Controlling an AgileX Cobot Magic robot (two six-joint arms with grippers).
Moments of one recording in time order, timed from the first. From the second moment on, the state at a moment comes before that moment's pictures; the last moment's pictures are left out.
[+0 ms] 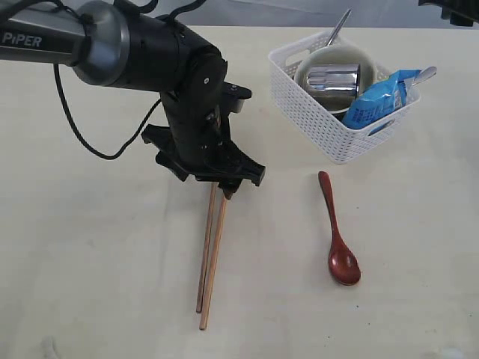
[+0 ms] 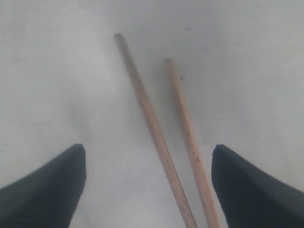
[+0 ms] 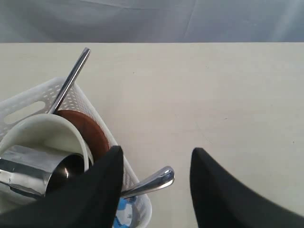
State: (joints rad) left arm -0.63 2.01 -1.32 0.02 0.82 -0.34; right arm 0.08 1.47 -1.03 -0.31 0.35 0.33
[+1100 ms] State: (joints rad) left arm -0.67 2.06 -1.32 -0.01 0.84 -0.43; right arm 0.08 1.47 -1.03 -0.31 0.35 0.33
